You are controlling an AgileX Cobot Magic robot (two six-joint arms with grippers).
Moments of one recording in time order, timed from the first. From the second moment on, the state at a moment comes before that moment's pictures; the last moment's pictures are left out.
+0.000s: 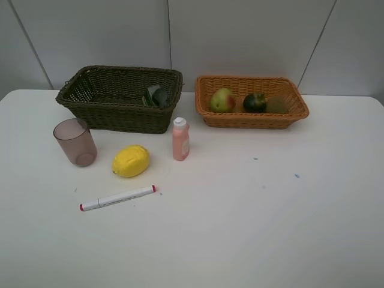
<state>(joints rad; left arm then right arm) -0.06 -0.01 -0.51 0.00 1.07 -0.02 0.03 0.00 -0.52 -0.11 1.06 0.00</state>
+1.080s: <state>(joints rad) -0.06 0.01 -0.55 0.06 1.06 -0.05 0.03 0.00 -0.52 -0.11 1.06 0.00</state>
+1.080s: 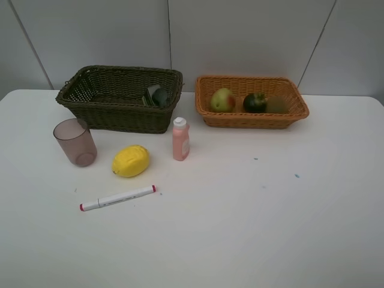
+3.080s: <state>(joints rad) -0.06 1.56 -0.98 -0.05 0.63 -0.05 0.03 0.00 -0.52 -0.11 1.06 0.00</state>
